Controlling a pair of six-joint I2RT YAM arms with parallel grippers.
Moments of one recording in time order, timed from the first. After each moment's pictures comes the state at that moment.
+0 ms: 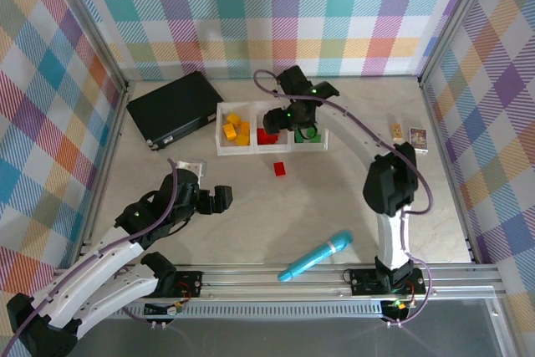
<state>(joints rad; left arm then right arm) -0.66 0.72 0.66 -0.67 -0.15 -0.53 0.59 1.97 1.89 -0.96 -0.08 0.25</state>
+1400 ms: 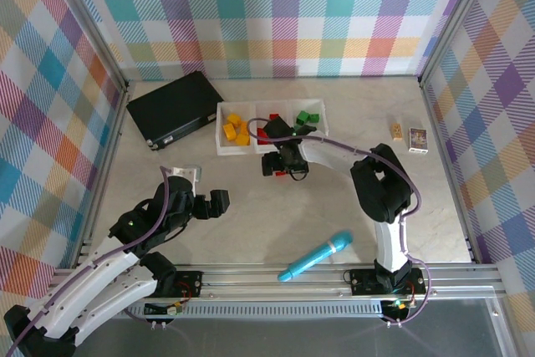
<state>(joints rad) -0.66 0.63 0.60 -0.67 -0.14 -0.56 0.73 2.00 1.48 -0.75 0.05 0.56</state>
